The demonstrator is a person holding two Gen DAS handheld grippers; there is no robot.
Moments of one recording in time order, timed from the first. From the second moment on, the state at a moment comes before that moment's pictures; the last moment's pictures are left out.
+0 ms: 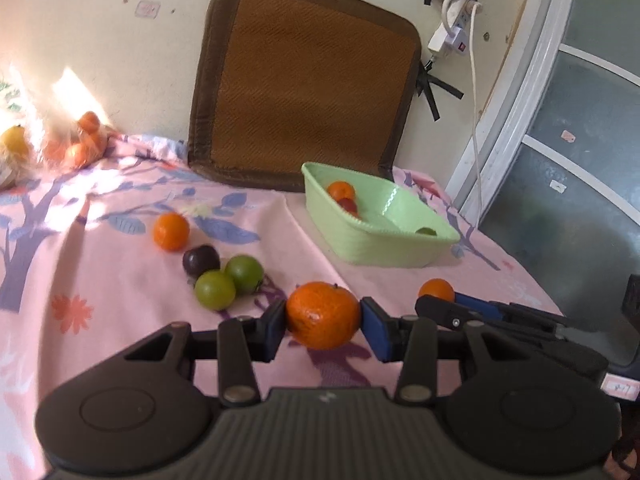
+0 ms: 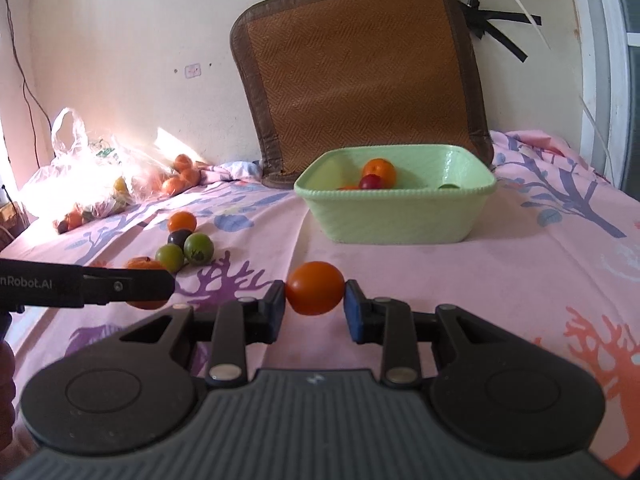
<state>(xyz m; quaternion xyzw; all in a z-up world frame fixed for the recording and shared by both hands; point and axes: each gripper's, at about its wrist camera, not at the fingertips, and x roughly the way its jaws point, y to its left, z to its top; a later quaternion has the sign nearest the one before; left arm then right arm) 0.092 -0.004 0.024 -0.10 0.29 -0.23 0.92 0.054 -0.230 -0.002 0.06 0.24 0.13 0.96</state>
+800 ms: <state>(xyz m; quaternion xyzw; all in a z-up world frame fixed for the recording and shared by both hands) 0.230 -0.086 0.050 -0.11 0.32 -0.26 0.90 0.138 -0.276 0.006 0.04 0.17 0.05 0.98</state>
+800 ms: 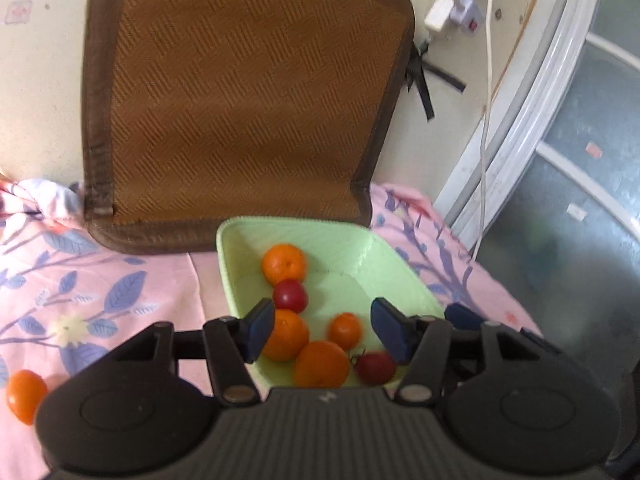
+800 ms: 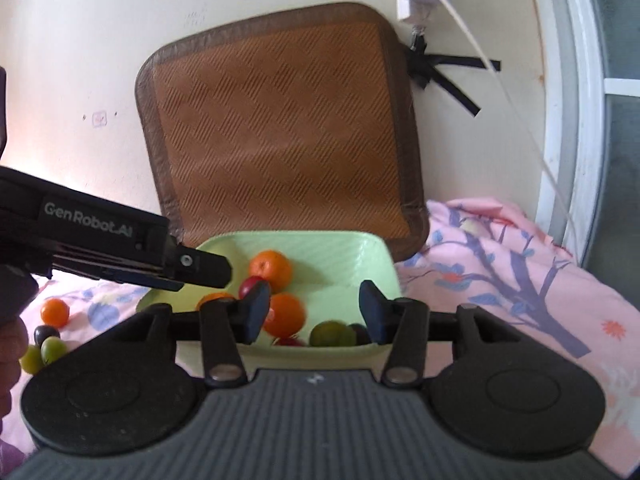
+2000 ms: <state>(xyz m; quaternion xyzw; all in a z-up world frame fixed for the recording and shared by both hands) 0.127 0.016 0.000 0.00 0.33 -0.18 0.93 0.155 -0.163 -0.005 0.17 0.37 0.28 0.87</state>
